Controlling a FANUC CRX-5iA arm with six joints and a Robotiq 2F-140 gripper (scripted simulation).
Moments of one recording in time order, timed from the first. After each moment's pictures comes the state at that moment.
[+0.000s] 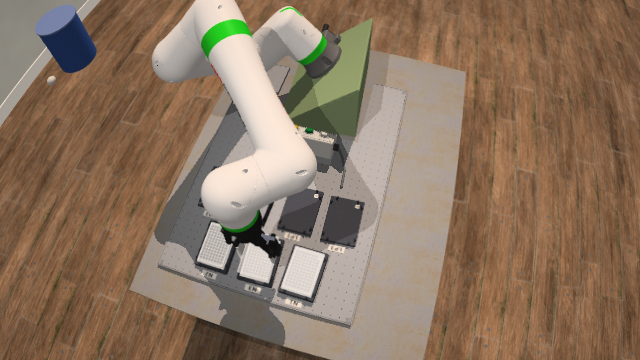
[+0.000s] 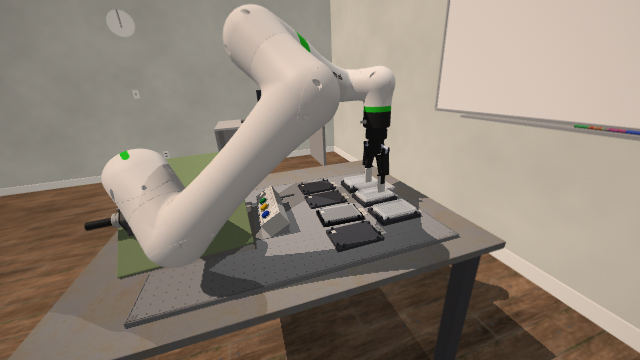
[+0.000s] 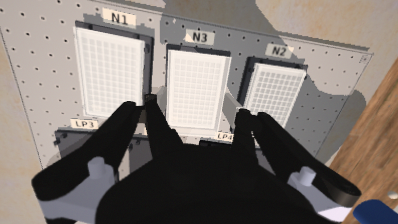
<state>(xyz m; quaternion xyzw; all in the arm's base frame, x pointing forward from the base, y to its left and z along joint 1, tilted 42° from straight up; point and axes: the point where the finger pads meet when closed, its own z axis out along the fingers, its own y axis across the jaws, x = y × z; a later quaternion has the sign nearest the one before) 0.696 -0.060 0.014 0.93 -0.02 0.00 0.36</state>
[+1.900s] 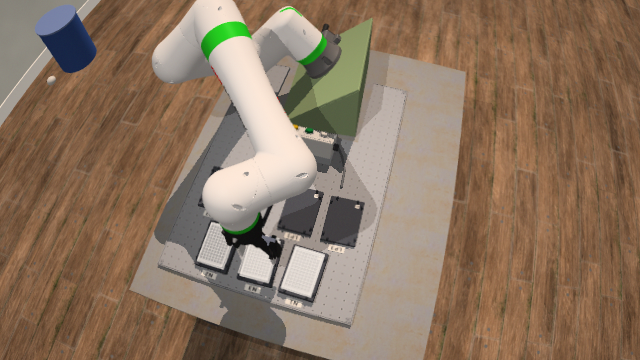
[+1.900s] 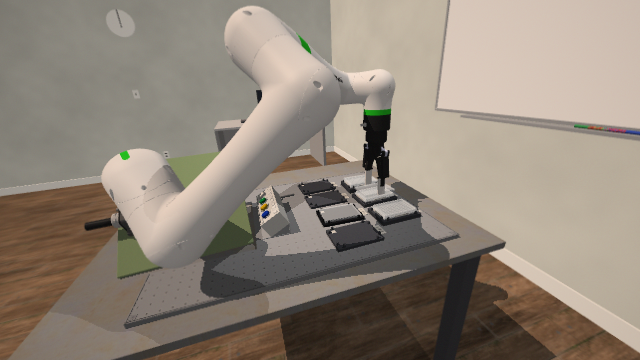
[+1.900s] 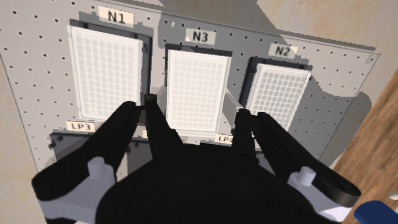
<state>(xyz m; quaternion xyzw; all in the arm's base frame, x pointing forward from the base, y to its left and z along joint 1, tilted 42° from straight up) 0.696 -0.067 0.007 0.93 -0.02 0.00 0.36</state>
